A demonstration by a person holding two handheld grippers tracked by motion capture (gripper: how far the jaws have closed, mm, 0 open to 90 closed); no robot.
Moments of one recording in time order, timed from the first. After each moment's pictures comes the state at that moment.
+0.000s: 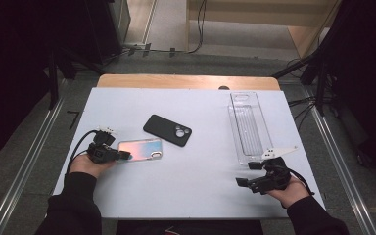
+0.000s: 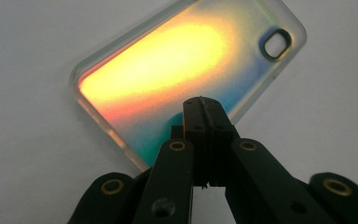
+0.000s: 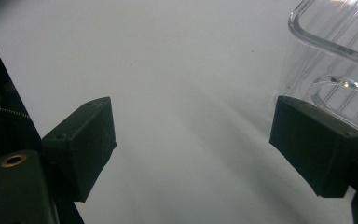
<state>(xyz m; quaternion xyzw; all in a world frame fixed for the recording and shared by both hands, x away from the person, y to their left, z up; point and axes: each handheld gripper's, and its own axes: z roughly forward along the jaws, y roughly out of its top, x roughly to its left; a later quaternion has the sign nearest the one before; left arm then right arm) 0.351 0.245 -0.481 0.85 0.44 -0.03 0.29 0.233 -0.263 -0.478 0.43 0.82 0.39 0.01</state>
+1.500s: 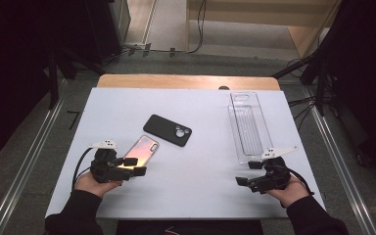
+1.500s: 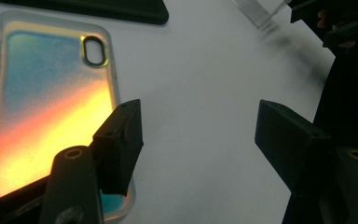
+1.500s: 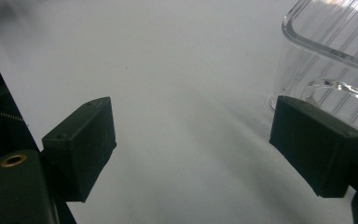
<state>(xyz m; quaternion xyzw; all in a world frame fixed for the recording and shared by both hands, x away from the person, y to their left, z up) 0.289 0.222 -0.463 0.81 0.38 -0.07 0.44 0.234 -0.262 -0.479 0.43 0.81 0.39 0.01</state>
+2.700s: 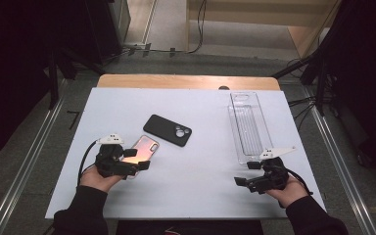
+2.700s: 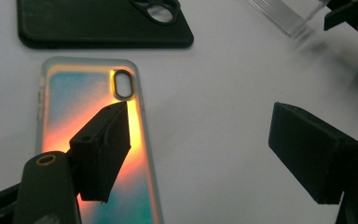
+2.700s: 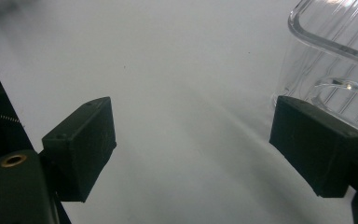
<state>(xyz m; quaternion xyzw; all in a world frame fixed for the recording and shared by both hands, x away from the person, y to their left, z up) 0.304 0.210 -0.452 0.82 0.38 0.00 0.42 0.235 -0.259 -0.482 0.43 0.82 0.38 0.01</state>
